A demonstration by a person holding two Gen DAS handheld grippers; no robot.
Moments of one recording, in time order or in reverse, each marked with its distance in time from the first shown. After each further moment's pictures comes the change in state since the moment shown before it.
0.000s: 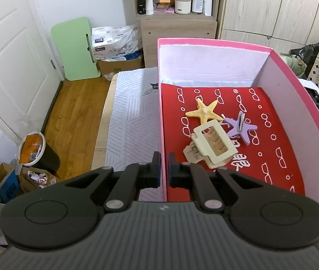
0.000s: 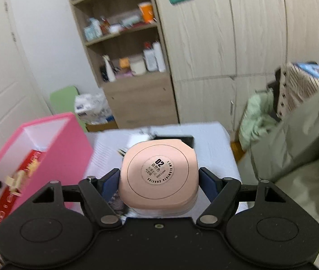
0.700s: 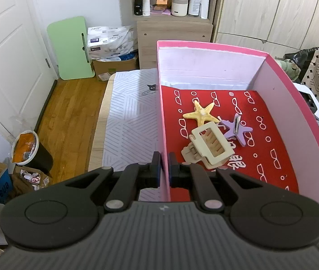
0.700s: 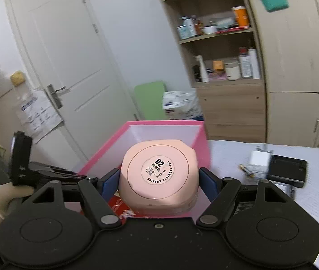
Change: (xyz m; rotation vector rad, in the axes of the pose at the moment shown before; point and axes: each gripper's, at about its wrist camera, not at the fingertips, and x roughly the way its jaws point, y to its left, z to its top) left arm -0.004 0.008 -0.001 -0.013 -0.007 -0.046; right arm -0.010 0.107 0.020 -0.137 0.031 0.433
